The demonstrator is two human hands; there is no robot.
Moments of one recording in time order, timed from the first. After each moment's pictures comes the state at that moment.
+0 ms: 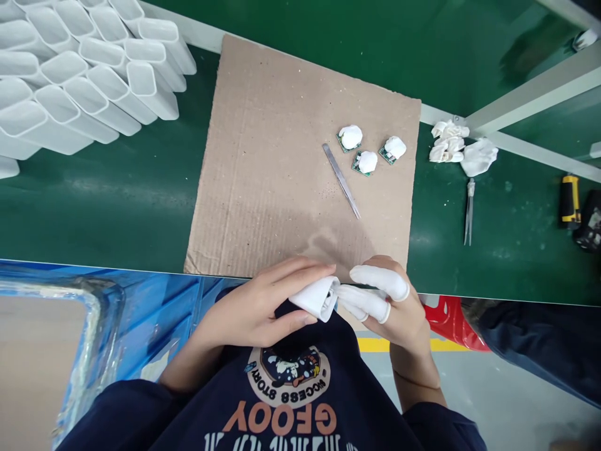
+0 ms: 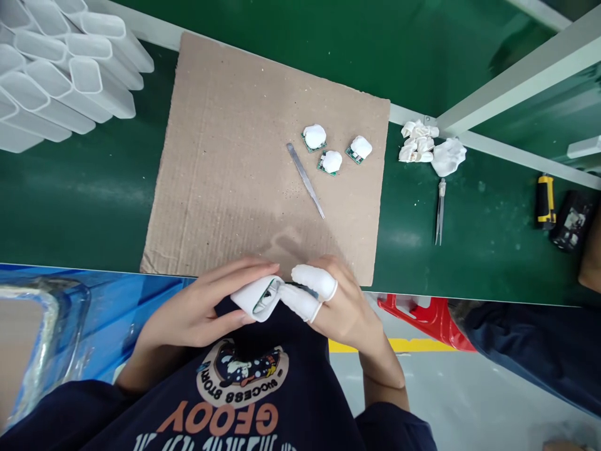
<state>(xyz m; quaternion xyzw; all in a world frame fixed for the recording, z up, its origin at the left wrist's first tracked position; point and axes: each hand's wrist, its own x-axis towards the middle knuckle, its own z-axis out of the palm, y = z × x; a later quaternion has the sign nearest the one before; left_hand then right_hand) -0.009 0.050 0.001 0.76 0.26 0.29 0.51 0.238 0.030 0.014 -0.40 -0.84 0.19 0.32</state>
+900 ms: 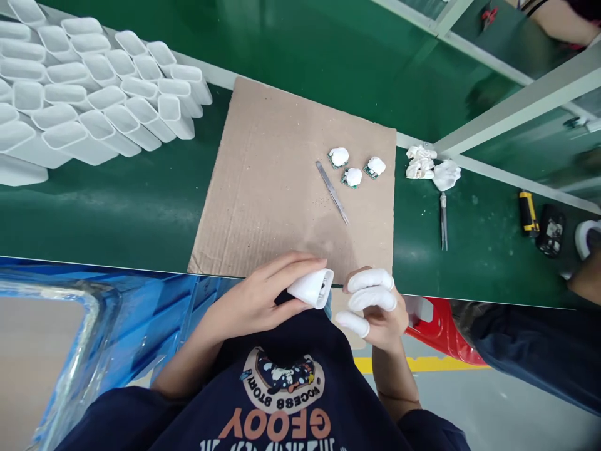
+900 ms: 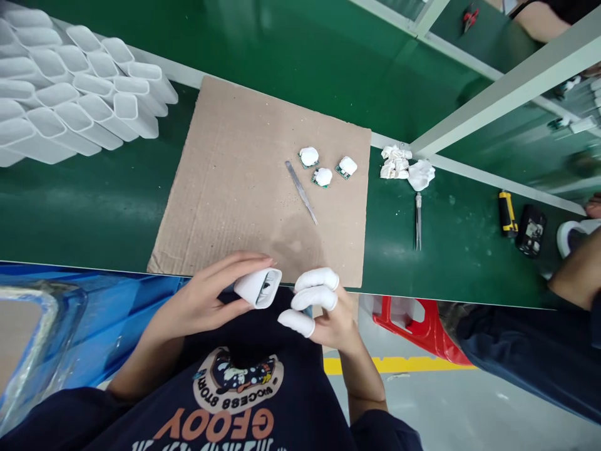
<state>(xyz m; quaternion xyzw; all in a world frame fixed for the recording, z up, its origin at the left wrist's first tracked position) -0.007 0.044 0.007 0.79 0.31 0.30 0.43 0.227 0.005 0.002 -0.38 -0.72 0.33 0.48</state>
